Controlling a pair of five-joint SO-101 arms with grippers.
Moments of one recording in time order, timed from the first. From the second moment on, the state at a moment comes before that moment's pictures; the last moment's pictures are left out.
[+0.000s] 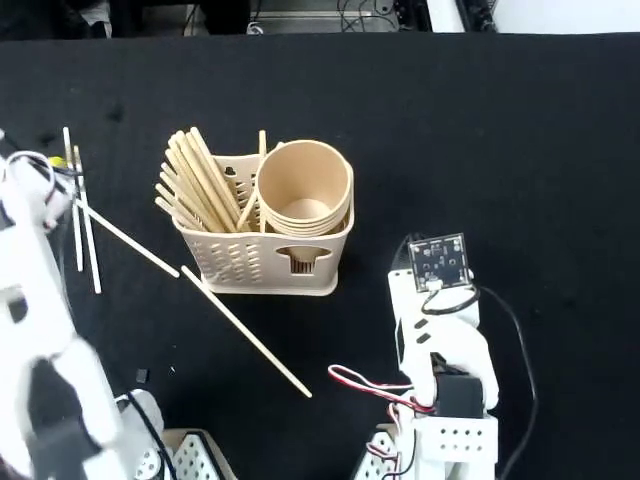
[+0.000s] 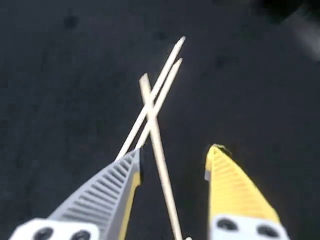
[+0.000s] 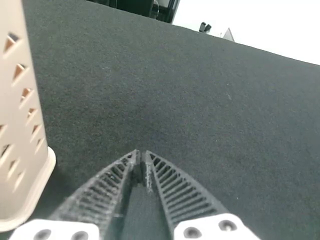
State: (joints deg) left arm -31.7 -23.6 20.2 63.1 19.8; right arm 2.4 -103.2 96.7 40.6 16.1
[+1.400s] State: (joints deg) left arm -32.4 80.2 -93.1 99.7 5.4; right arm 2.4 -103.2 96.7 41.3 16.1
